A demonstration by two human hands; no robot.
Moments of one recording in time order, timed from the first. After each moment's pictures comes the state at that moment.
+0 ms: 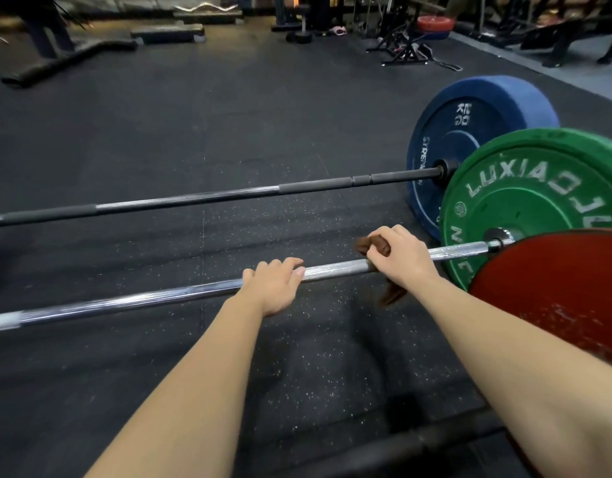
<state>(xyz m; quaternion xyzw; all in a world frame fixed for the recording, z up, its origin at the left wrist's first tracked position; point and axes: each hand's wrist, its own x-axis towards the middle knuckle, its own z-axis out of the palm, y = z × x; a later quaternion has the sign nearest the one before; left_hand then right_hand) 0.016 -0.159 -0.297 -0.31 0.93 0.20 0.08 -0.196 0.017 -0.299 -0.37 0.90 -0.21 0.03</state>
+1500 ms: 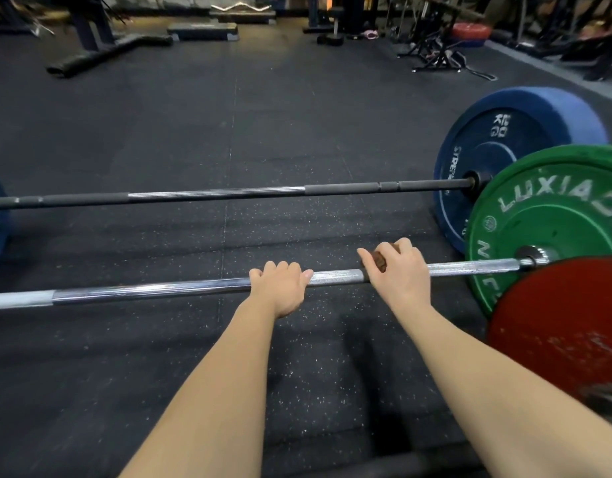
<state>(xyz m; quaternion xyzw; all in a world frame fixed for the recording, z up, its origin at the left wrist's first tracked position) 0.025 -0.164 -0.296 -0.37 0.91 0.14 0.10 -0.146 -0.017 -0.322 -0.36 0.89 -0.23 -0.16</state>
